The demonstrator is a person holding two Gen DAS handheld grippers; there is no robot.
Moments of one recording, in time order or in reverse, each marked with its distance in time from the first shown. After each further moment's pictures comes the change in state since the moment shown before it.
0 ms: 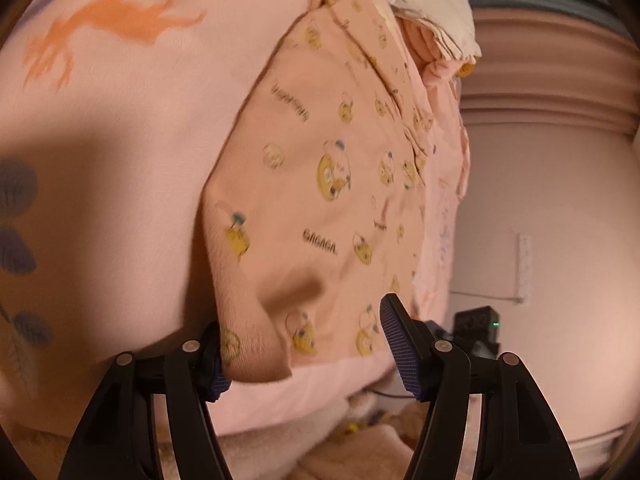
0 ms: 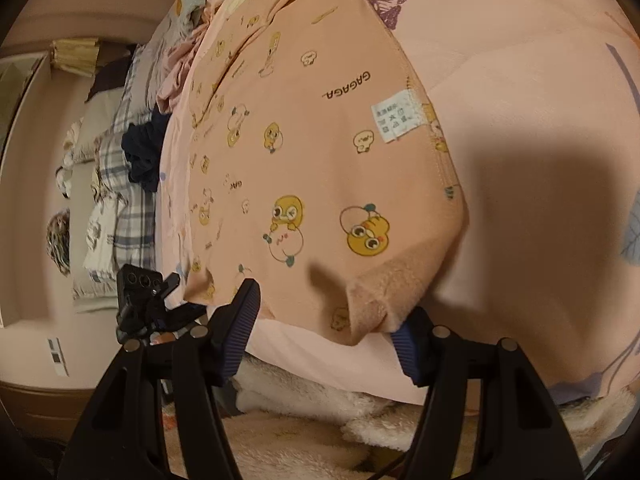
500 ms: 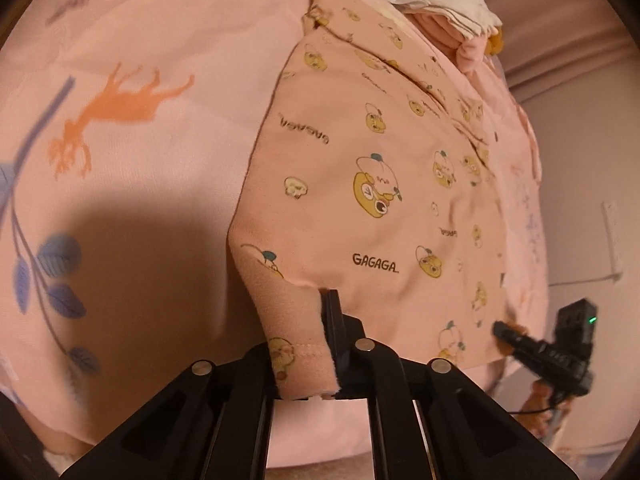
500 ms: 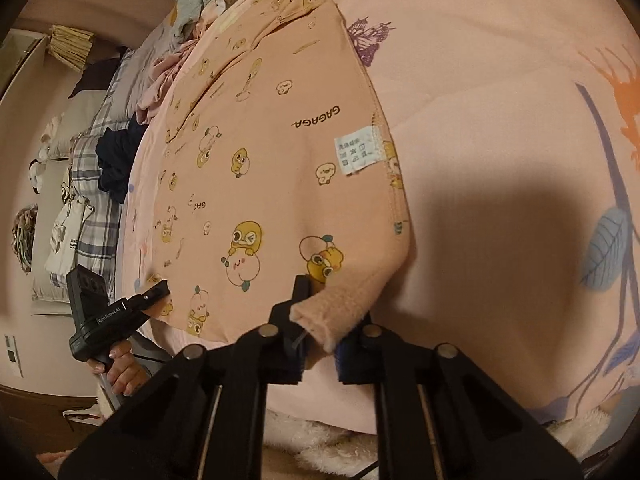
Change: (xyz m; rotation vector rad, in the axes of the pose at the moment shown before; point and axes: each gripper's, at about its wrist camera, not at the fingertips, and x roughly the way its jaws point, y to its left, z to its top) left arm 0.010 -0.018 -0.009 0.193 -0.118 0.384; right arm -0.007 -0.003 -0.004 -0.122 -0.123 -0.172
